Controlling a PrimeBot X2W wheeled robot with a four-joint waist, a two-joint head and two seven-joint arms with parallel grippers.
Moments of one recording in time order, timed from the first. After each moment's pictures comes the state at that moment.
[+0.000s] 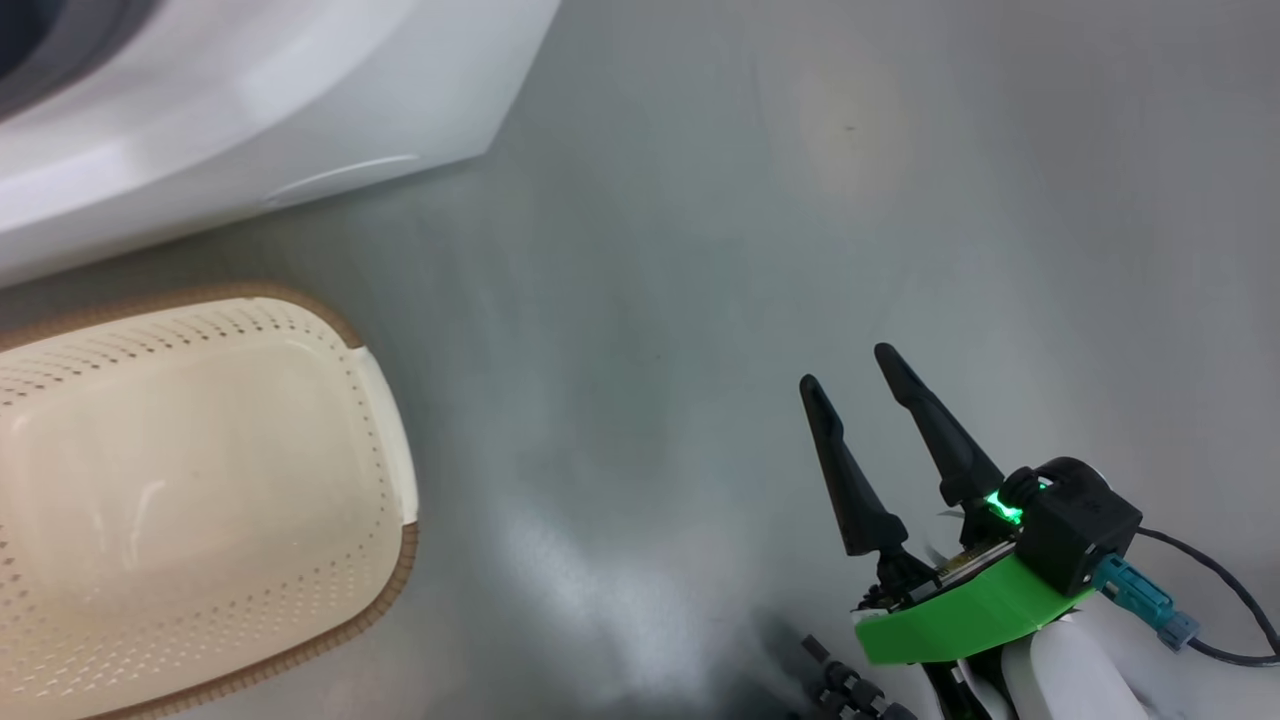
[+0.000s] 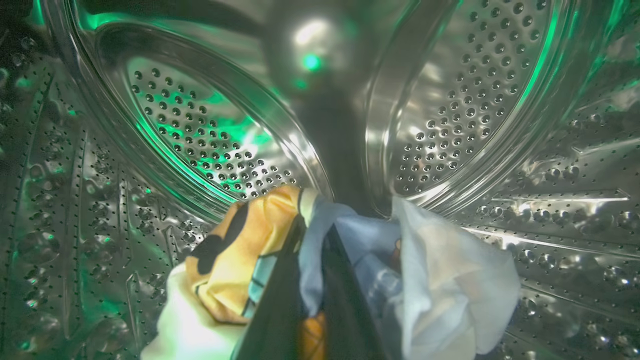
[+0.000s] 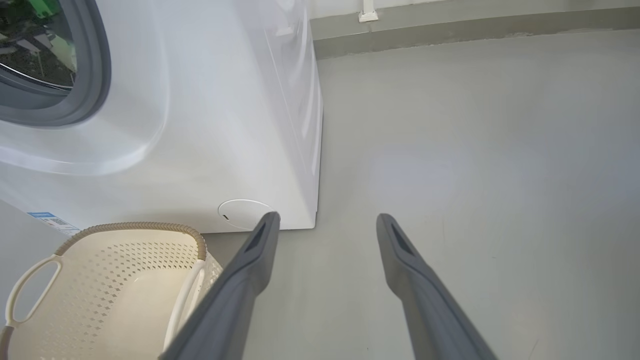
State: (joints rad) left arm -1.44 0.35 -0.10 0.96 -0.17 0.17 -0.25; right arm -0.19 -0.05 0.22 -0.02 0.26 0.13 -0.26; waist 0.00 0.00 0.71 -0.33
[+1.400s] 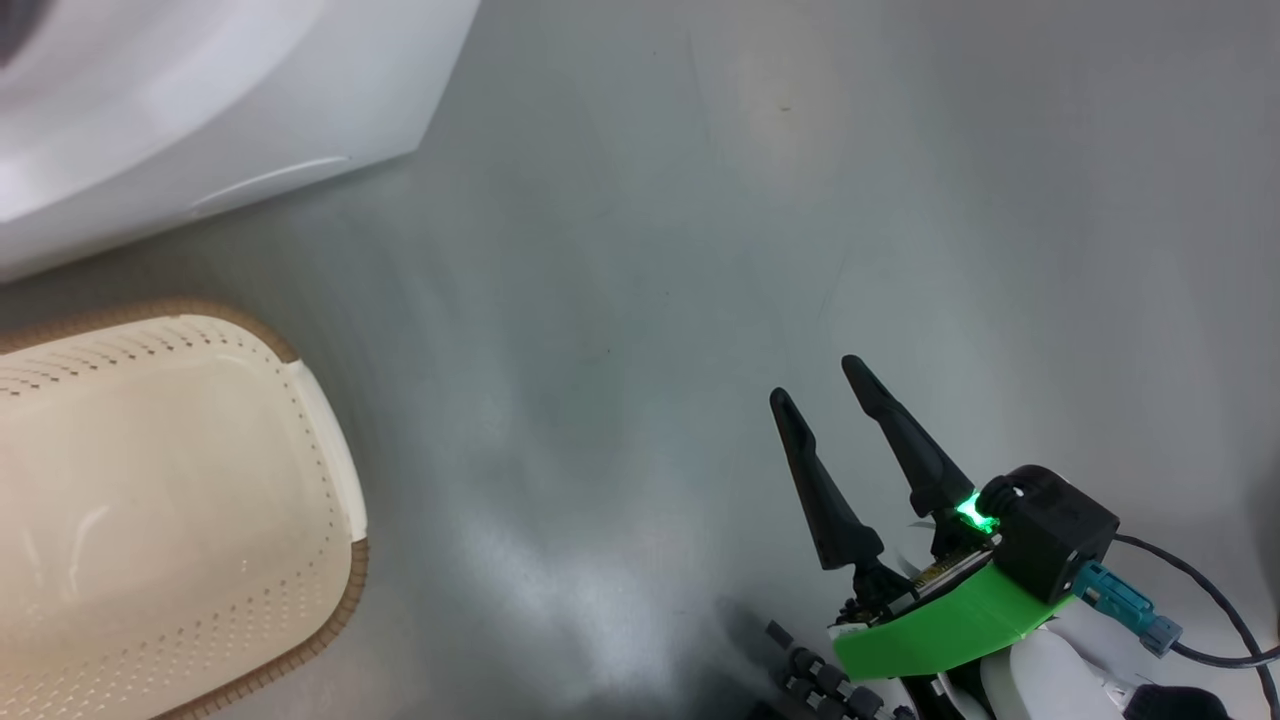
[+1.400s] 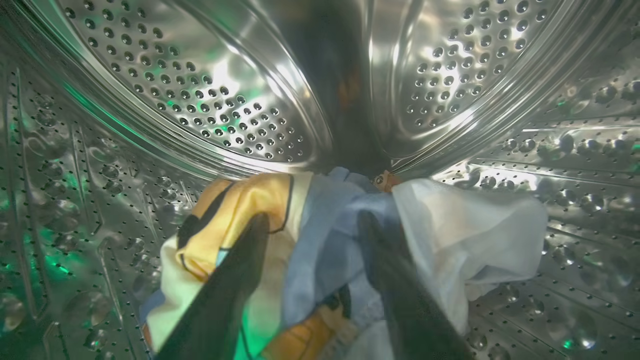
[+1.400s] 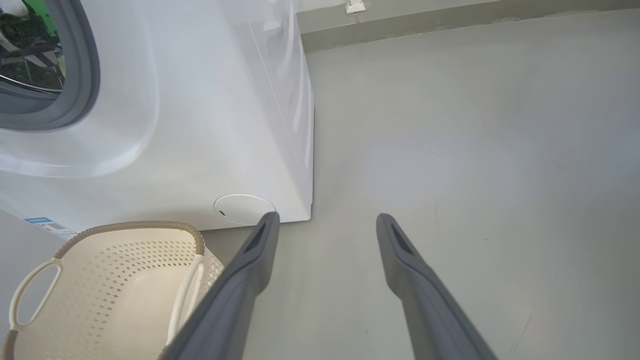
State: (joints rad) left arm -1.57 0.43 -0.14 1.14 -0.12 0.11 -0.11; right arm -0.18 -0.04 0.28 -0.02 0.31 0.13 -0.26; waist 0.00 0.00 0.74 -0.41
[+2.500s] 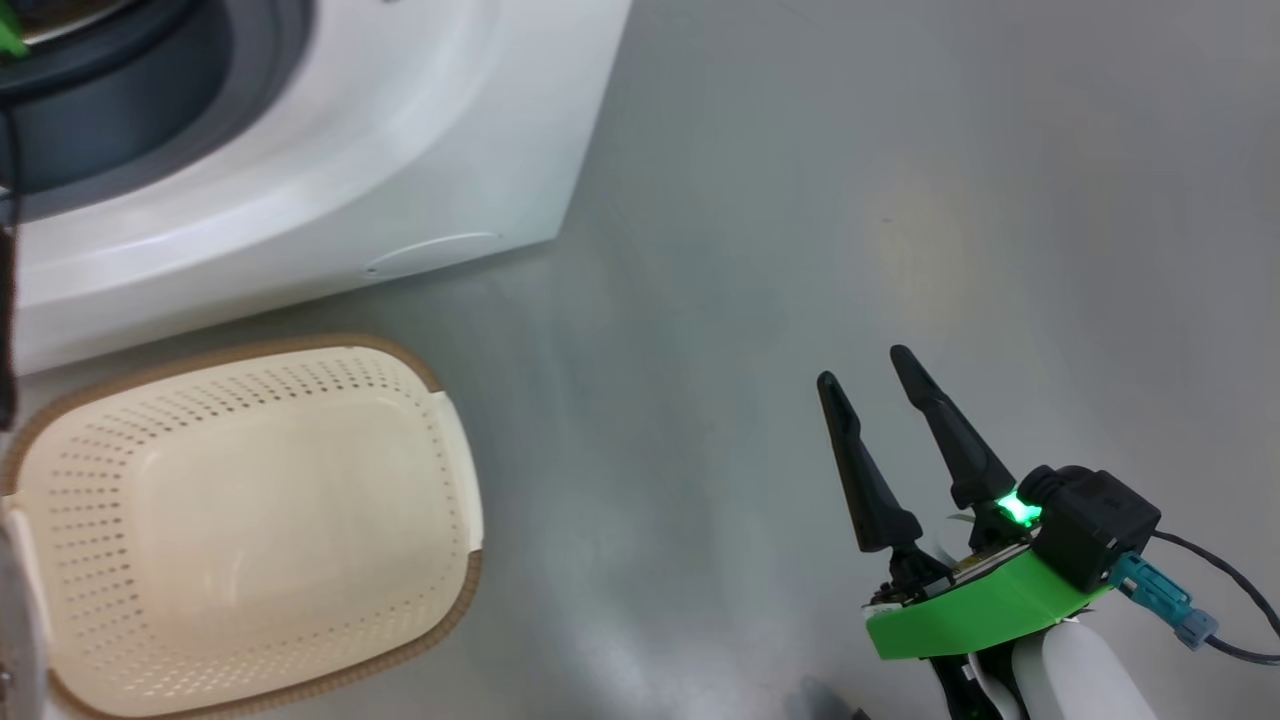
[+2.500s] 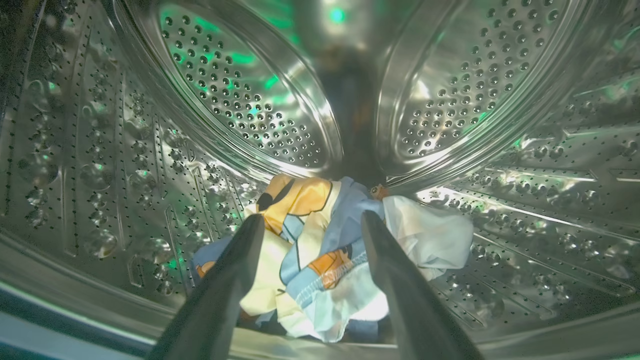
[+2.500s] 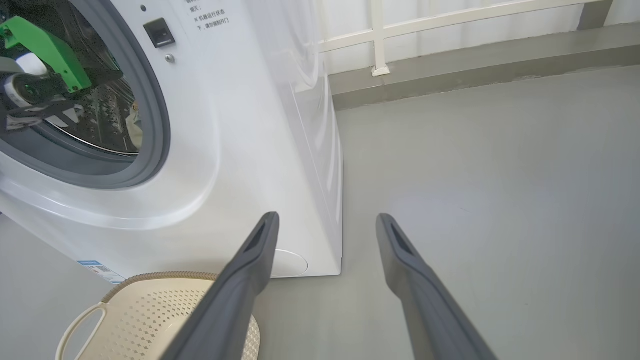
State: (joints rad) left arm -1.44 0.24 -0.10 1.25 -0.25 0.19 -0.23; right arm -0.18 -0.04 0.21 -0.01 0.31 0.13 -0.26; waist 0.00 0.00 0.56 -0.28
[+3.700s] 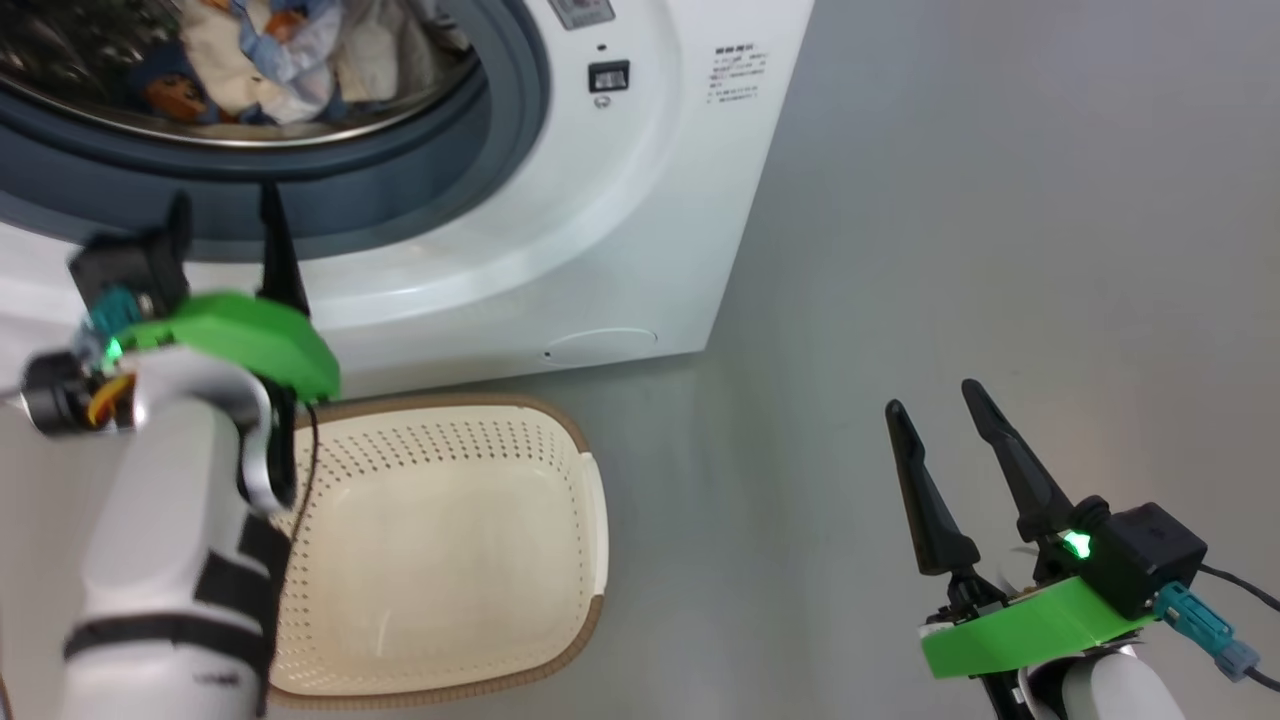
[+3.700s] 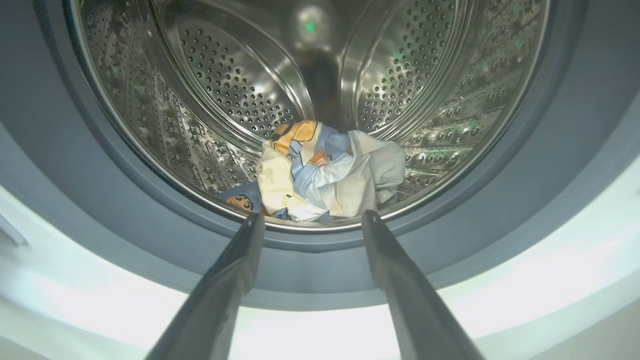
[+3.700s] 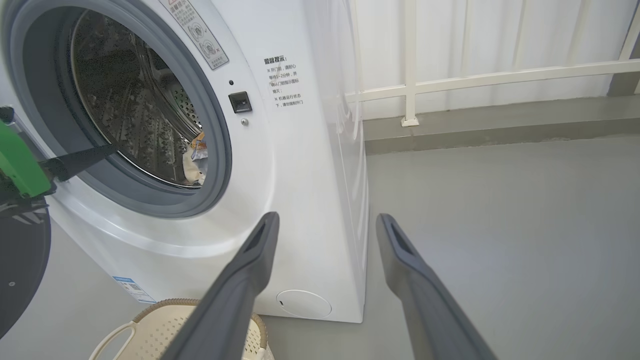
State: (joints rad) left arm -0.80 0.09 -0.11 0.78 -0.28 0.08 -0.26; right arm -0.11 -0.06 0.10 0.00 0.24 0.13 -0.26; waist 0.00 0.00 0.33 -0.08
